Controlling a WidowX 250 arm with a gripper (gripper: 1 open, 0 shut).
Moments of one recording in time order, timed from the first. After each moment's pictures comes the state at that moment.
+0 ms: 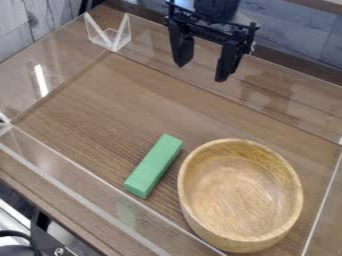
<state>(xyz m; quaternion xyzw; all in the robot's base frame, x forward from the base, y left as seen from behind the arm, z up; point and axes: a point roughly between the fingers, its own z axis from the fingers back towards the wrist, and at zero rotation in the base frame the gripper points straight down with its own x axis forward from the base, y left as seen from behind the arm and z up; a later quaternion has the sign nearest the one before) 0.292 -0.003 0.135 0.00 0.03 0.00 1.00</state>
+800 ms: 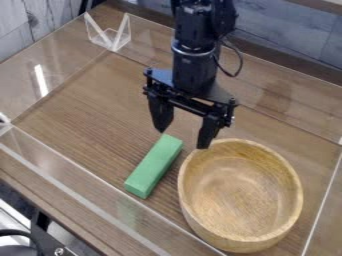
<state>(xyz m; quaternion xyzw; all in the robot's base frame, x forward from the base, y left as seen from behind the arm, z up) 0.238 -0.017 0.089 0.00 0.01 0.04 1.00</state>
